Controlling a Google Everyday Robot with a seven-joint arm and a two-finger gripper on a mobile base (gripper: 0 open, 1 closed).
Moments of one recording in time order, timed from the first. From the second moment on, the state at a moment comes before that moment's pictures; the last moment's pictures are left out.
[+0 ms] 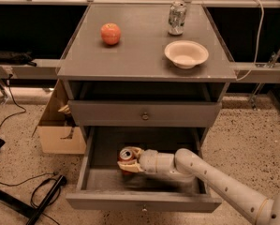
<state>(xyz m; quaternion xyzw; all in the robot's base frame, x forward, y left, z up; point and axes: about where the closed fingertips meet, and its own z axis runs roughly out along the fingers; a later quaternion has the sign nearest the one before) 0.564 0.069 0.454 -0.46 0.61 0.42 0.49</state>
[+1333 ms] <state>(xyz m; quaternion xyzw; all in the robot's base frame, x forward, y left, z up) 0.564 0.069 0.454 -0.46 0.61 0.42 0.49</state>
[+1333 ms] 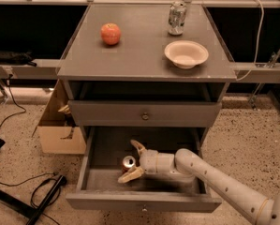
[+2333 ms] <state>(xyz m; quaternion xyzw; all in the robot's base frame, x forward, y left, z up) 0.462 0.026 0.597 -0.56 0.56 0.41 0.45</state>
